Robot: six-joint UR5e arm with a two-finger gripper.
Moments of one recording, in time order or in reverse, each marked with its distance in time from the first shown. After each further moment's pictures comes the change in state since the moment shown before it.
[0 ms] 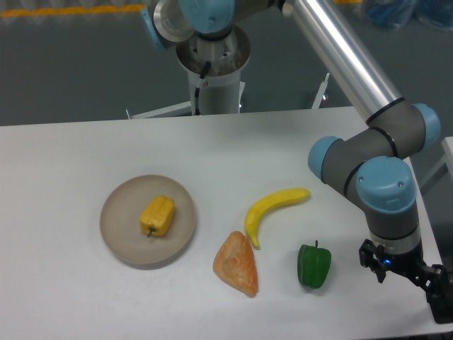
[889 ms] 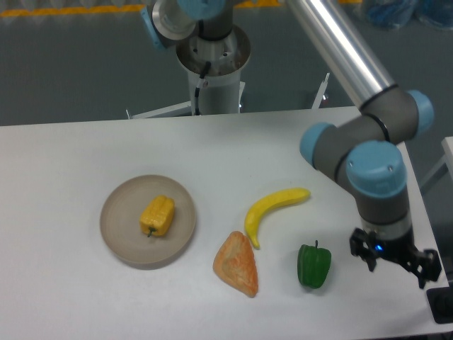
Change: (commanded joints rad) arm -0.017 0.274 -0.296 -0.058 -0.041 -0.193
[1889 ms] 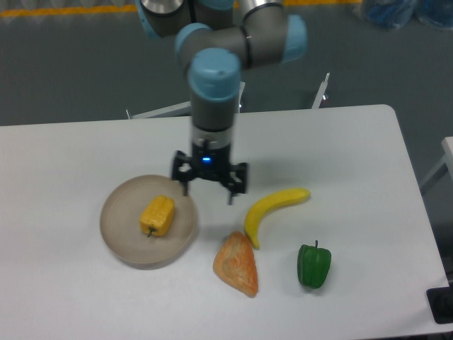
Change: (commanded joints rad) arm -0.377 0.307 -0.529 0.041 -0.238 -0.616
